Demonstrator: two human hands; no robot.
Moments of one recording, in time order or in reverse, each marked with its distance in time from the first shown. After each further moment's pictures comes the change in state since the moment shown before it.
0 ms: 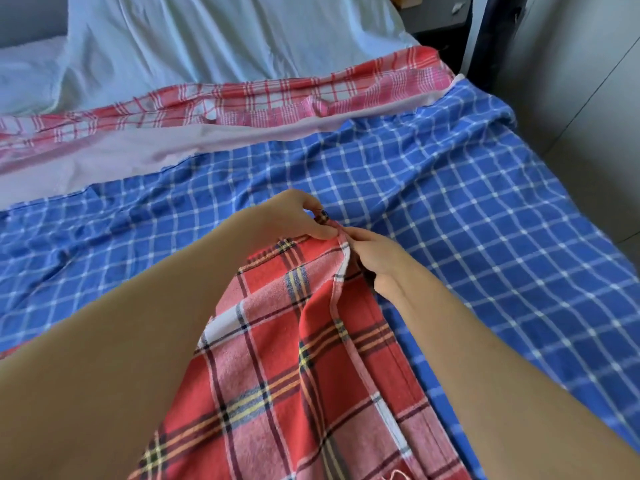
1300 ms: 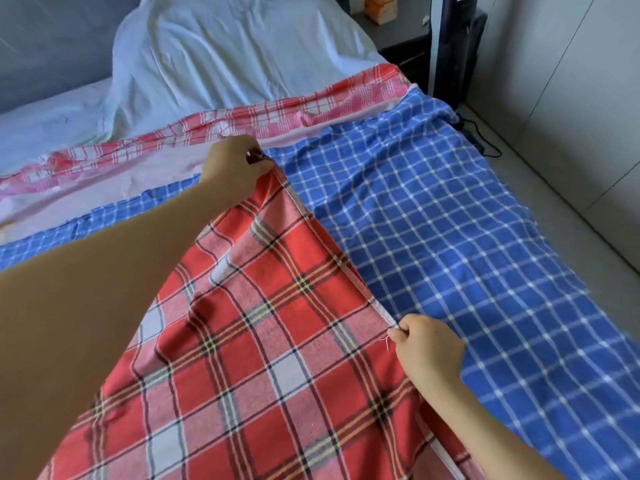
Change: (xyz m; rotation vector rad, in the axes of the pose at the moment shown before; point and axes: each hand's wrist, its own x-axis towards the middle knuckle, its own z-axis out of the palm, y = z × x) left_hand -0.143 0.068 -0.040 0.290 0.650 0.081; right_hand -0.220 0.114 -0.059 -1.192 0.498 -0.116
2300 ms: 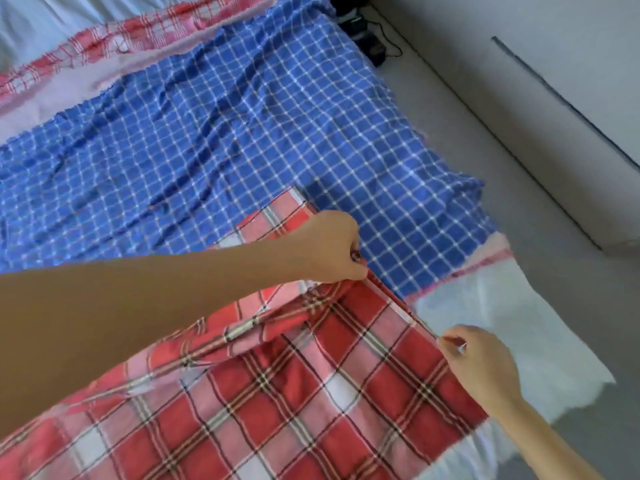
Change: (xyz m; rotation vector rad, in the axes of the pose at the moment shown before) left_hand -0.372 0.196 0.003 0.225 -0.892 0.620; right_hand -0.331 0.242 -0.035 0.203 -0.094 0.337
